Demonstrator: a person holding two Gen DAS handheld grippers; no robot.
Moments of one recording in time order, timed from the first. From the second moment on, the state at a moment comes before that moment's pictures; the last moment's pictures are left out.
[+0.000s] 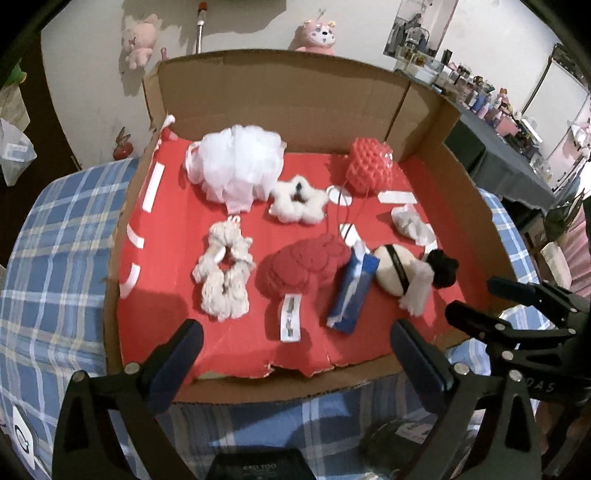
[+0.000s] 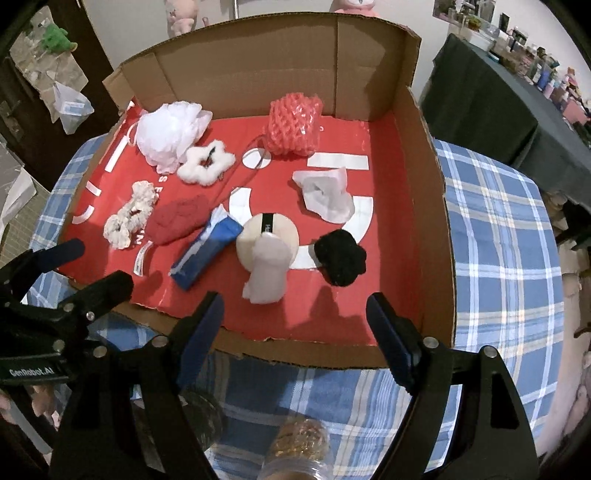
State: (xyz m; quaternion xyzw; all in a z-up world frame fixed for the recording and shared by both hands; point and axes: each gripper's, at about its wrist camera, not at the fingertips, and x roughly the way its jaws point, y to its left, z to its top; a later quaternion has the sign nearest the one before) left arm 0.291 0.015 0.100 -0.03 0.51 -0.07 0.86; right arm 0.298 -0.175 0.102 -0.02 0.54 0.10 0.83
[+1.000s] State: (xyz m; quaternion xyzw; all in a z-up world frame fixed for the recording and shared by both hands) left arm 0.291 0.021 0.073 -0.03 0.52 -0.04 0.85; right arm 0.303 -0.175 0.075 -0.02 0.55 0.08 0.83
